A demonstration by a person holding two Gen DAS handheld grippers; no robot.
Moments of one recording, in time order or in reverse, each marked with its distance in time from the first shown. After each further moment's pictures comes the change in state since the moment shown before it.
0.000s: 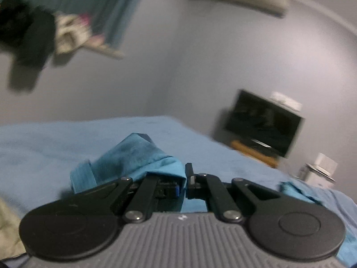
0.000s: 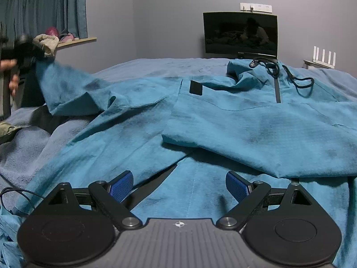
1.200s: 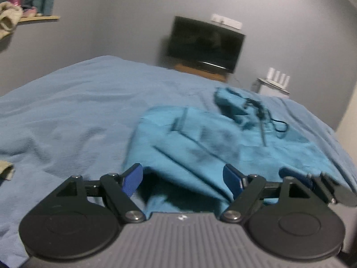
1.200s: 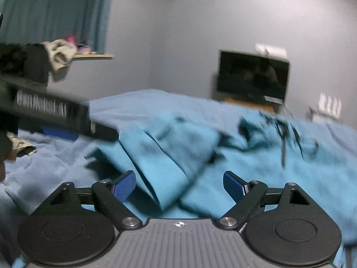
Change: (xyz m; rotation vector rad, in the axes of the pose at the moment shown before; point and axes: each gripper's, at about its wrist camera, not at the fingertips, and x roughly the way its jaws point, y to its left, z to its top) left arm -0.096 -0.107 -0.073 0.194 0.395 -0.179; right arm -0.023 0.050 0.061 -0.193 -0.167 -0.001
